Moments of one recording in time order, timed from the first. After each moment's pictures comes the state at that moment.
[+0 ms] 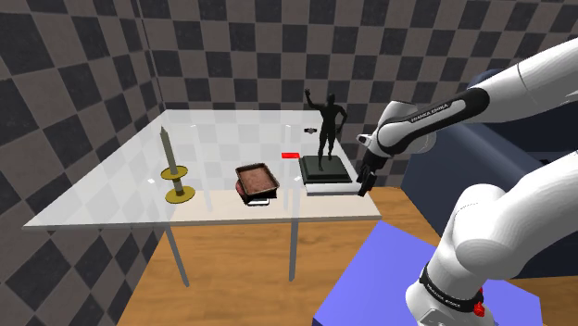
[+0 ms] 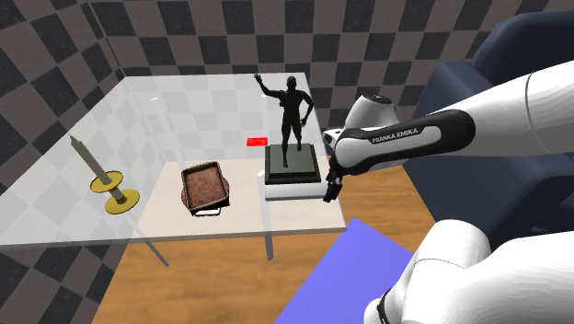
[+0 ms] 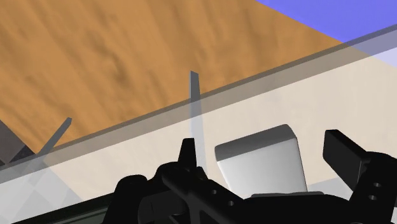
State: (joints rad) arm 0.06 -0.52 -0.68 -2.82 -0.16 2.46 -0.92
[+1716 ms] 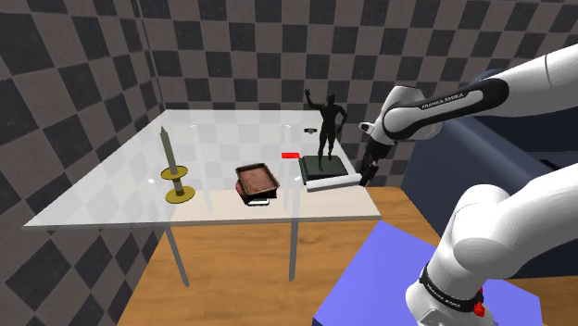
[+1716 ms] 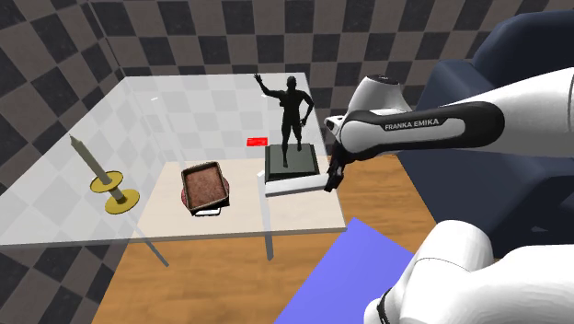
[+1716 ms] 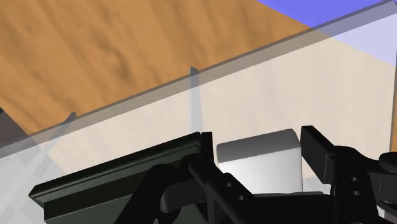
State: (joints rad) arm 0.03 -0.62 -0.61 -2.77 -0.17 2.31 -0.88
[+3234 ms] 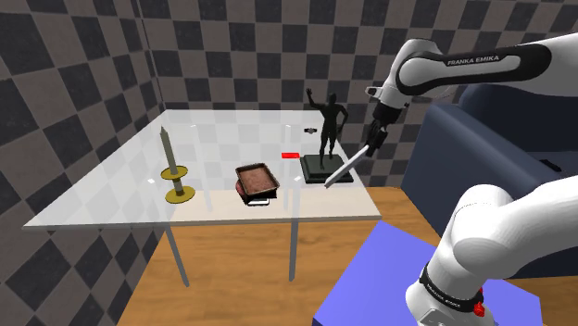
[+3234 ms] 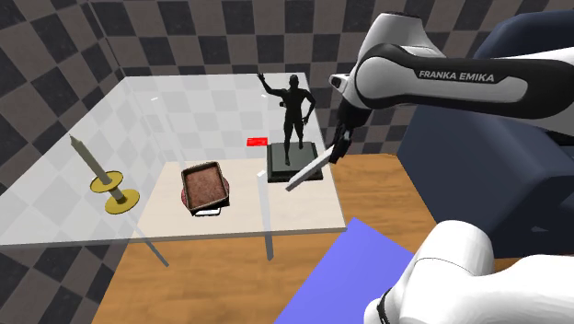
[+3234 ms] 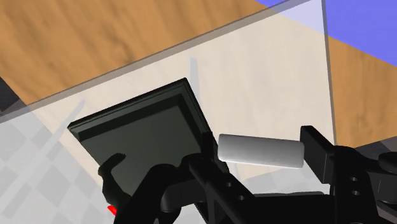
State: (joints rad) arm 0.02 -0.74 -0.50 -2.54 -0.14 1.96 -0.81
